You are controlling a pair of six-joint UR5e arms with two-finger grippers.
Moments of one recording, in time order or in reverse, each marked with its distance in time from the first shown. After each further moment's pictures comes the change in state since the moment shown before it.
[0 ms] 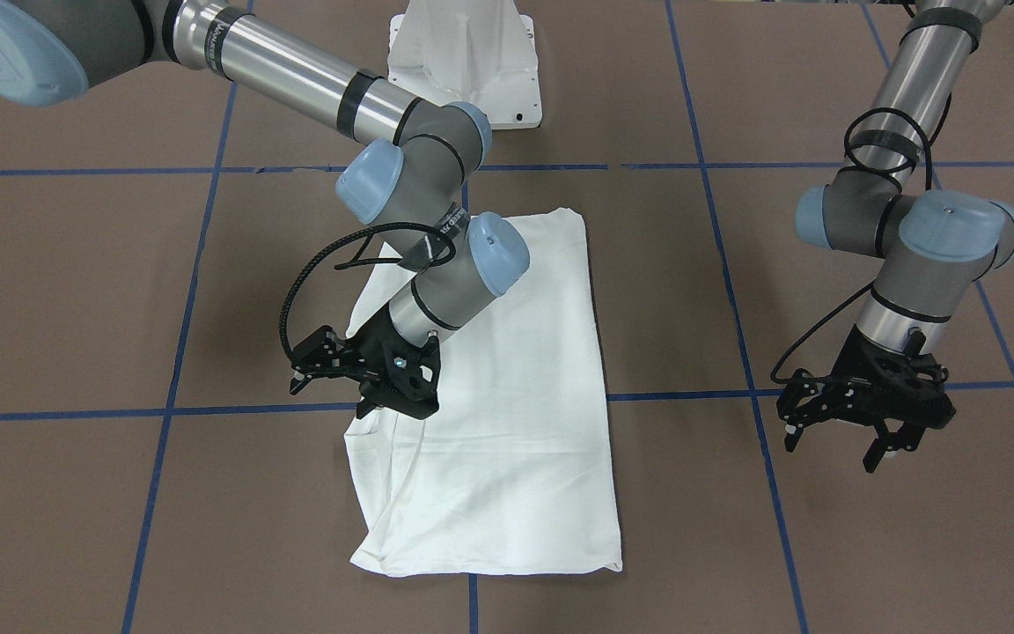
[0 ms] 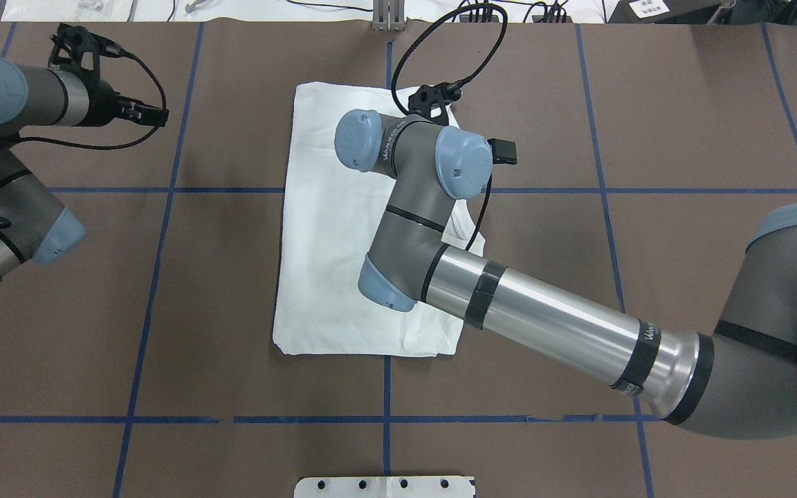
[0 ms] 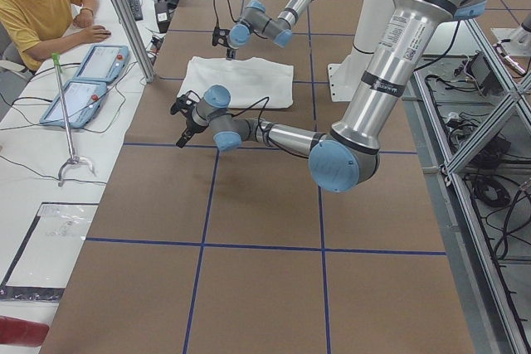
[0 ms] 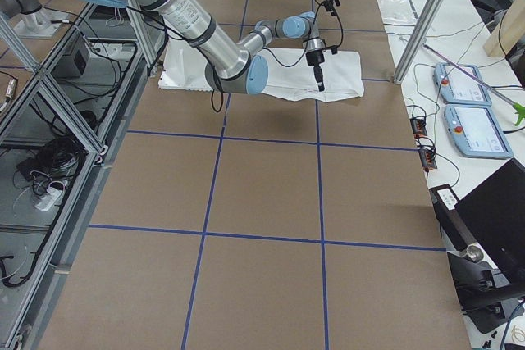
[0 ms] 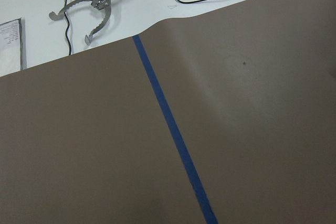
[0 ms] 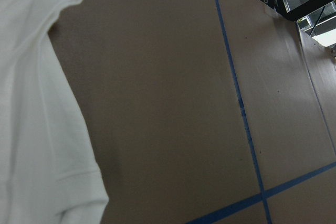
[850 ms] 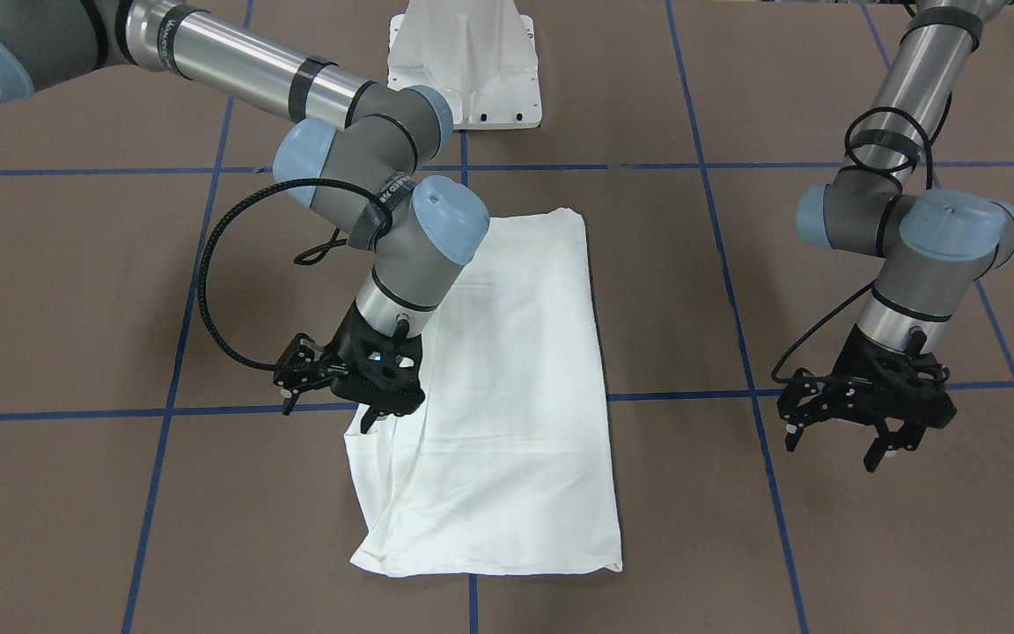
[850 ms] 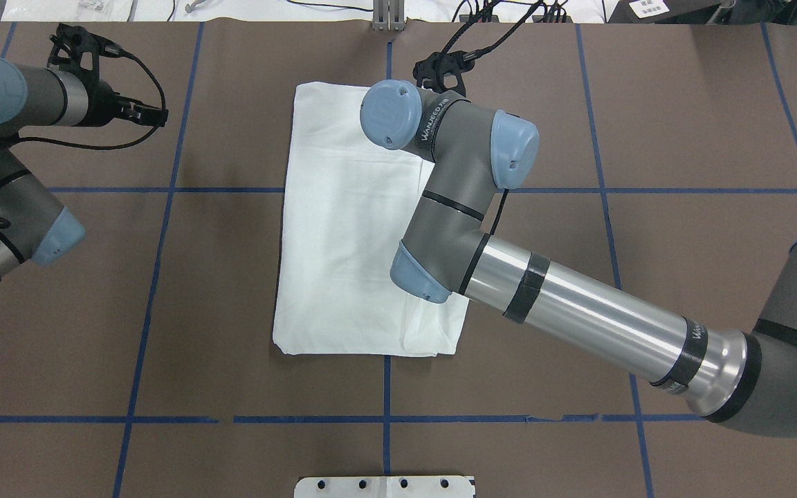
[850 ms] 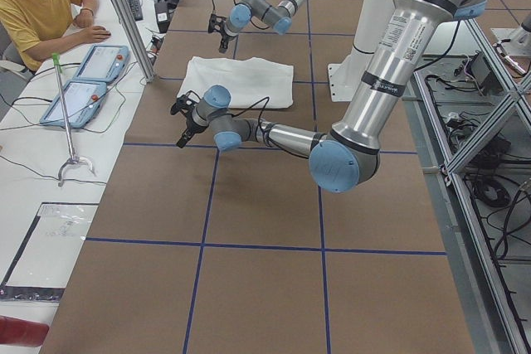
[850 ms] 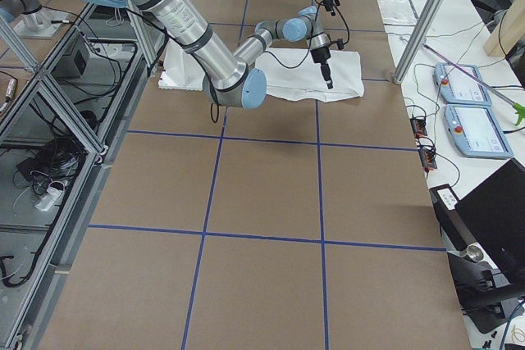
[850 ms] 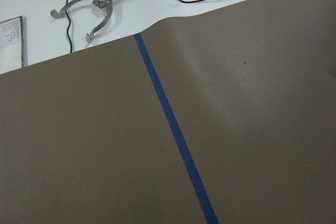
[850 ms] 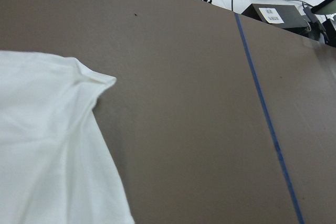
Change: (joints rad) left arm 0.000 0.001 0.000 0.001 -0.001 0.000; right arm 0.035 -0.056 0.146 0.237 0.009 -0.012
